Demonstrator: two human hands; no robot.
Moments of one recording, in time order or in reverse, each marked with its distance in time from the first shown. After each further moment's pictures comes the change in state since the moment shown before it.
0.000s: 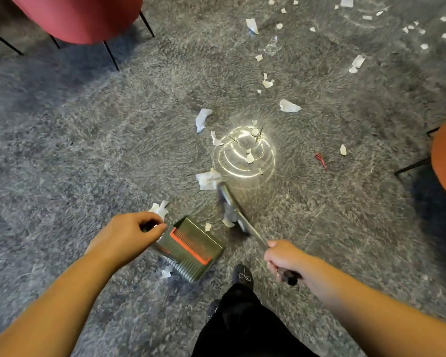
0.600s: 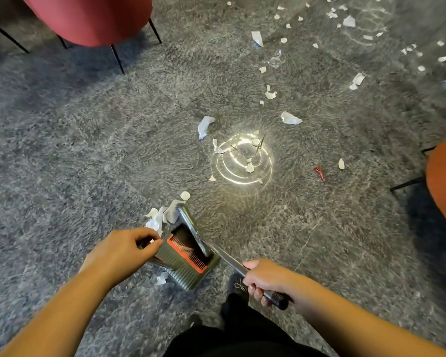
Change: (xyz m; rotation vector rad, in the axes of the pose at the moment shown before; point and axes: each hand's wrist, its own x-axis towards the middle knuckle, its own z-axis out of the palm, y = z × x) left_hand -0.007 -0.016 -0.009 0.025 -0.003 -0.047; right_hand -0.027 -0.032 0.034 0.074 -0.235 0.047
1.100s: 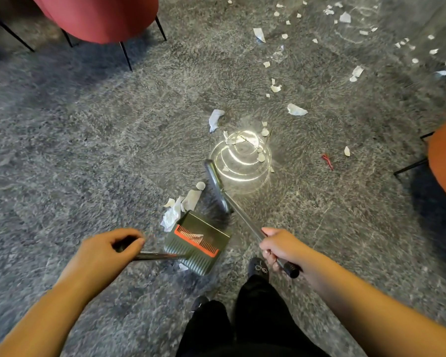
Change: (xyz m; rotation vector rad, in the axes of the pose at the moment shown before) left_hand -0.073 -0.130 -0.049 -0.261 0.097 -0.052; right_hand 0.007 -0.011 0.092 0.160 0.235 -0.133
